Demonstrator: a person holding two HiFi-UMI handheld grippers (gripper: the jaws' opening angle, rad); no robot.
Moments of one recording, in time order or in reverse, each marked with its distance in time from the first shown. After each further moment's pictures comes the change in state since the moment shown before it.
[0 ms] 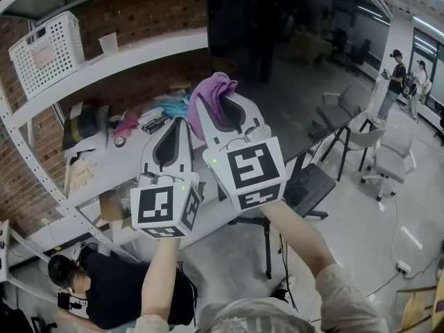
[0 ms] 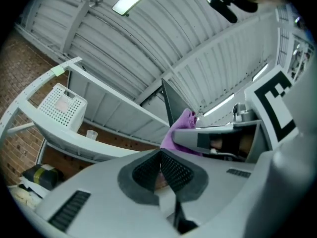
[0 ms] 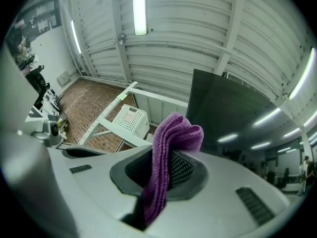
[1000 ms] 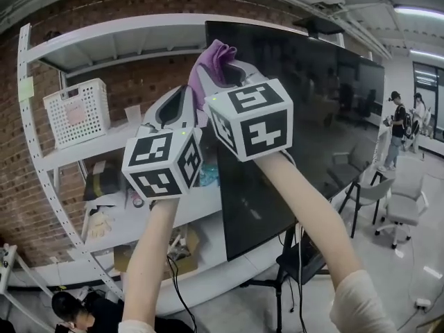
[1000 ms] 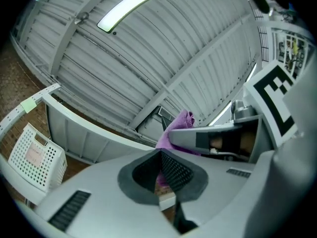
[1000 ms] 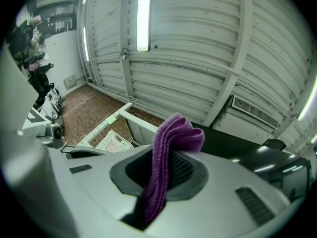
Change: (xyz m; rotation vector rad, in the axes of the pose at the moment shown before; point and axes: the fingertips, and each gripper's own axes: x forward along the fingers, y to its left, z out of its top) left arm 0.104 0.001 0.199 0.117 -0.219 -0.022; right arm 0.072 -0.079 0.191 -0.090 -0.165 0.014
